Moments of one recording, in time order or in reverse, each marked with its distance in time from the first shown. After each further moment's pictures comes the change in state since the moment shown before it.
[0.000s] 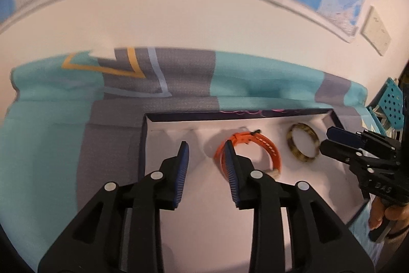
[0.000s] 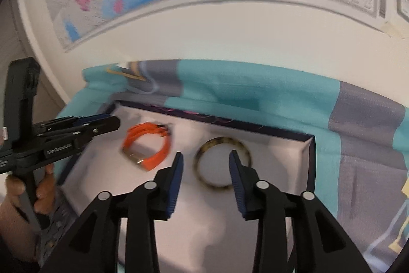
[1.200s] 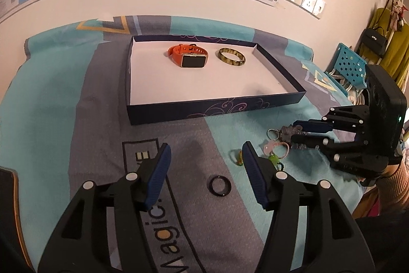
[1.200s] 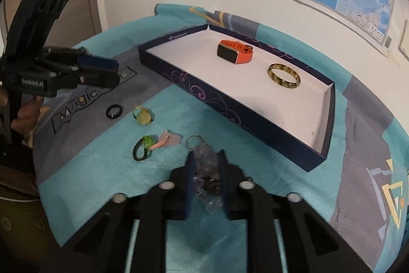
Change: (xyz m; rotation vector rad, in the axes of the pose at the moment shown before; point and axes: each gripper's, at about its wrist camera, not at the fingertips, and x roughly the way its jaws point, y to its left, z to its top) left arm -0.113 -0.021 -0.156 0.076 -0.006 -0.157; right arm -0.080 0.069 -0.147 -0.375 0.063 -0.004
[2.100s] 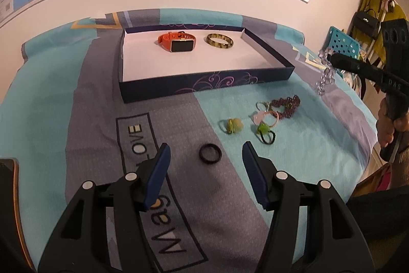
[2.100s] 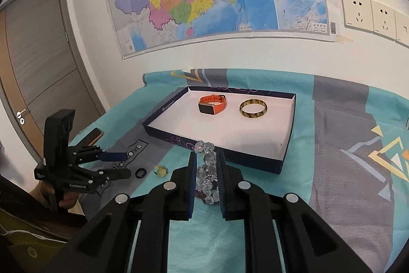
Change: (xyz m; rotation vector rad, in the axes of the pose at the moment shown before) left arm -0.010 -0.013 -0.028 0.074 0.031 -0.007; right arm -0.081 -0.041 0.000 0.306 -0.258 0.077
